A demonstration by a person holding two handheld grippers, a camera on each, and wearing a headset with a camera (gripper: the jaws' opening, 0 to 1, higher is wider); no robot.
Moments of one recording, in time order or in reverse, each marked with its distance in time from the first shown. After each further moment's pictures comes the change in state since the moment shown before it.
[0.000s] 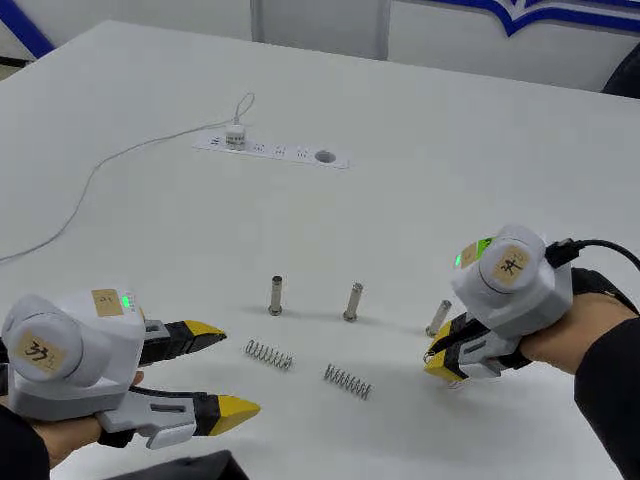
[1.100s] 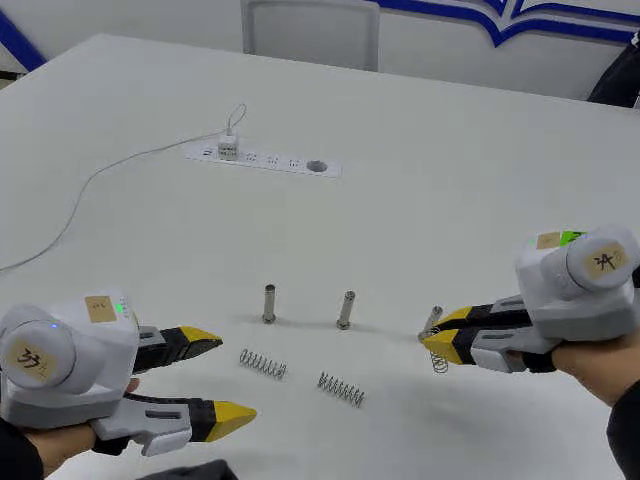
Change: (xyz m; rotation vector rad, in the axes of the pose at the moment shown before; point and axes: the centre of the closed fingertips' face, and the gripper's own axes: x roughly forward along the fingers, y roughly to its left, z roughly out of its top) left arm -0.003 0.000 0.012 0.001 -0.025 -0.003; right arm -0.044 -0.007 0.039 0.238 -0.360 -0.091
